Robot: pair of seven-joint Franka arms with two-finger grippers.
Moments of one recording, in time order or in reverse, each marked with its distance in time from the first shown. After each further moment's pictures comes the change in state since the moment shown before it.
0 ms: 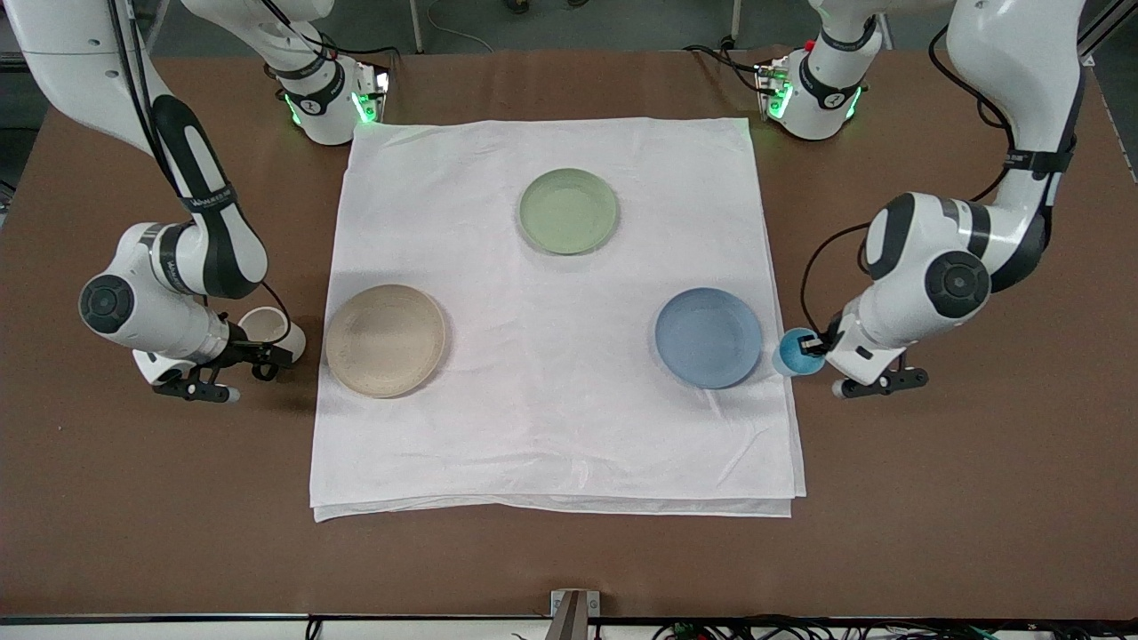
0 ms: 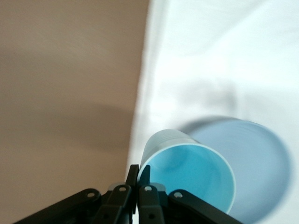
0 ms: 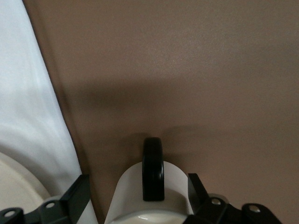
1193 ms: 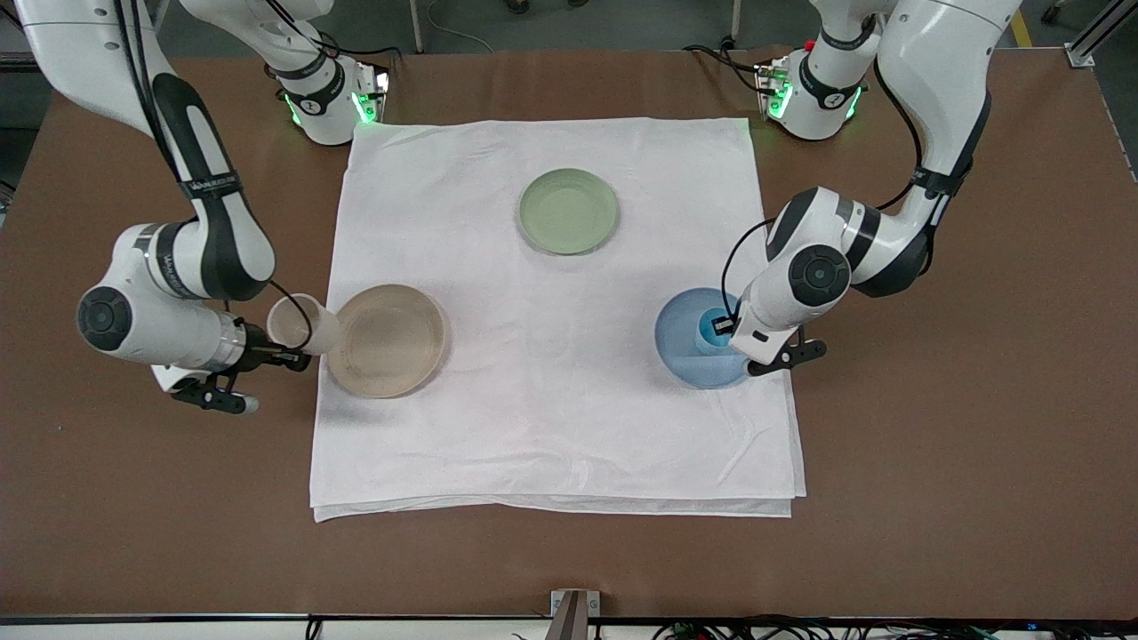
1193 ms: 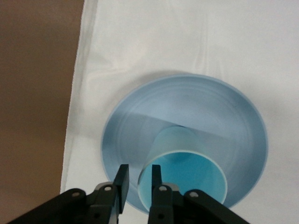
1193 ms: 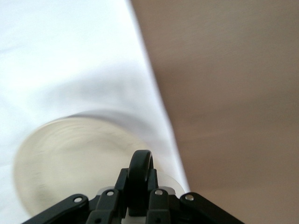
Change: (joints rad) left arm -0.075 0.084 -0.060 -0.002 0.053 0.012 -0.275; right arm 0.116 -0.046 0.045 0.123 0.140 -0.210 0.165
